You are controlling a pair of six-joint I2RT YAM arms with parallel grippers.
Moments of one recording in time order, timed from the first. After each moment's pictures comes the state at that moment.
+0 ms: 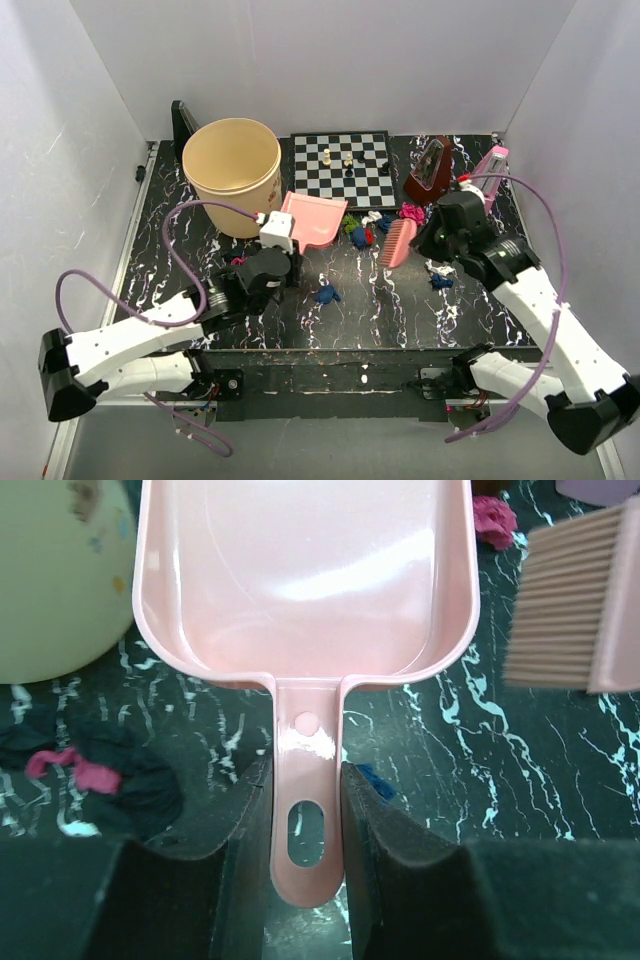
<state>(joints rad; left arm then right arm) -1.07 1.02 0.82 -0.28 -0.62 -0.45 0.51 0.95 1.09 -0.88 0.21 0.74</state>
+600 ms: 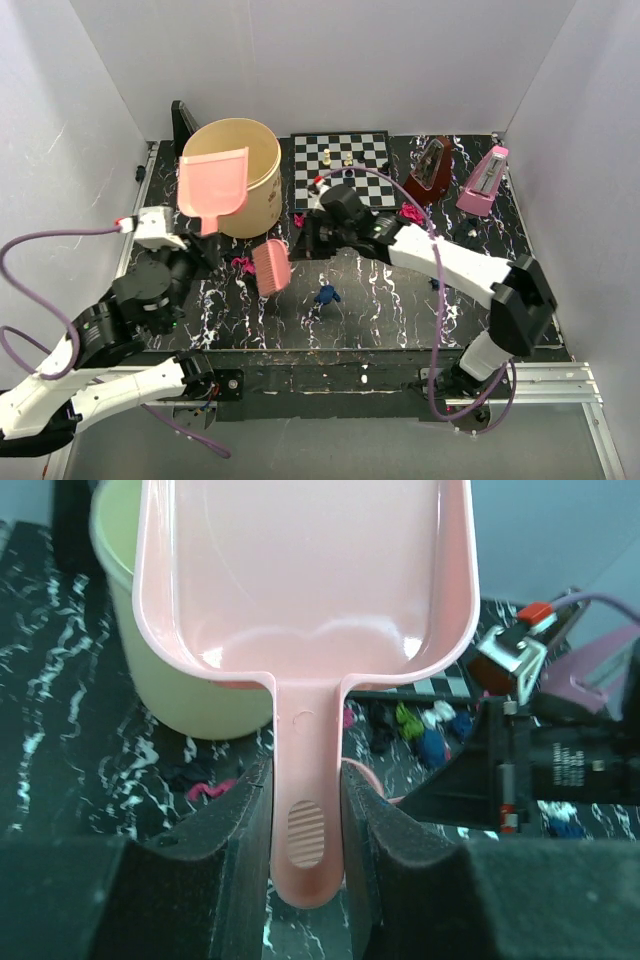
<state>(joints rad) -1.05 0.61 1.07 -0.68 -0.88 -0.44 0.89 1.53 1.24 -0.37 -0.24 0.74</state>
